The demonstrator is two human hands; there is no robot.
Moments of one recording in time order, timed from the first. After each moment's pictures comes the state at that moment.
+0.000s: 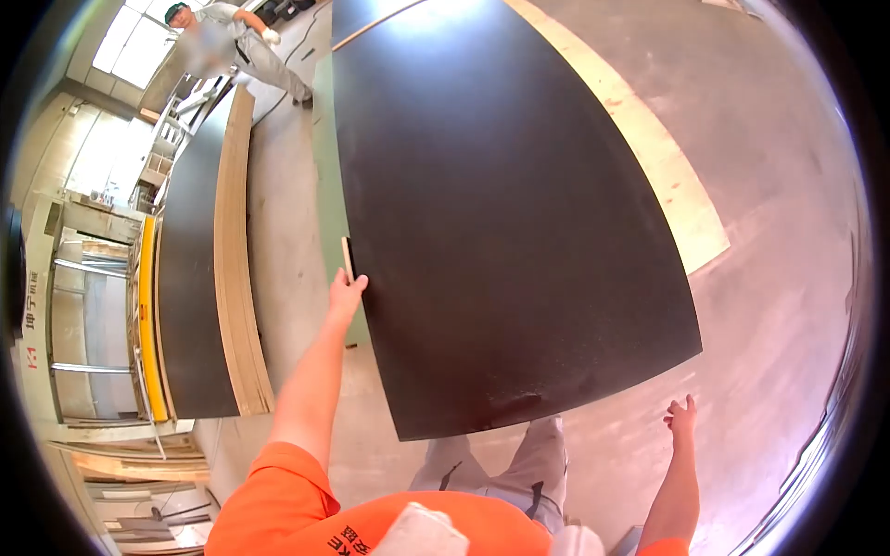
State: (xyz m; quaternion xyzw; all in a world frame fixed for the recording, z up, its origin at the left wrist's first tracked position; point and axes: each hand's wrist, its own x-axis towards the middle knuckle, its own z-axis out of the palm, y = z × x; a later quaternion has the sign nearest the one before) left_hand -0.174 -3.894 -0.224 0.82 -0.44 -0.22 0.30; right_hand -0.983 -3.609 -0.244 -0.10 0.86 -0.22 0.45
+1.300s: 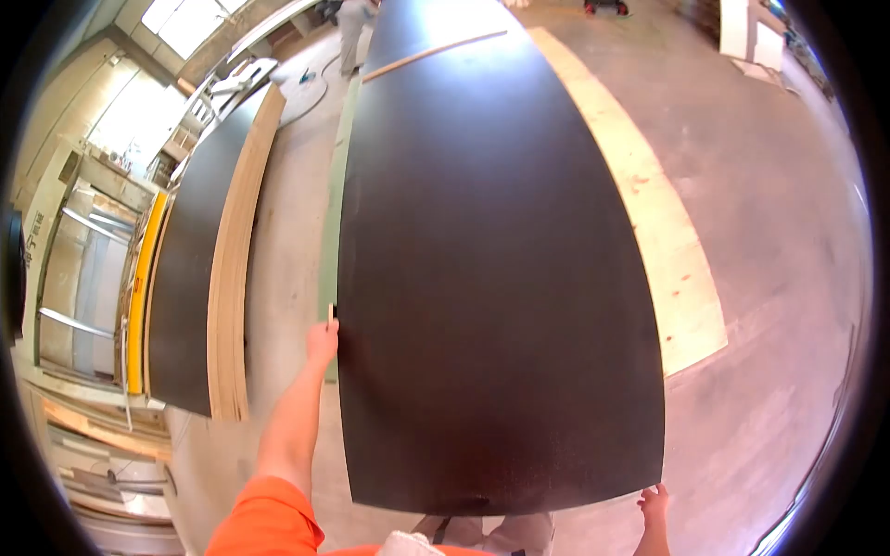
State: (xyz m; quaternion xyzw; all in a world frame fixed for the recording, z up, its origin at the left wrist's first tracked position) left_hand -0.199 -3.944 -0.162 0.89 -0.42 -0.14 0.13; right_hand -1.052 -3.671 -0.269 -0.12 0.85 -0.16 0.49
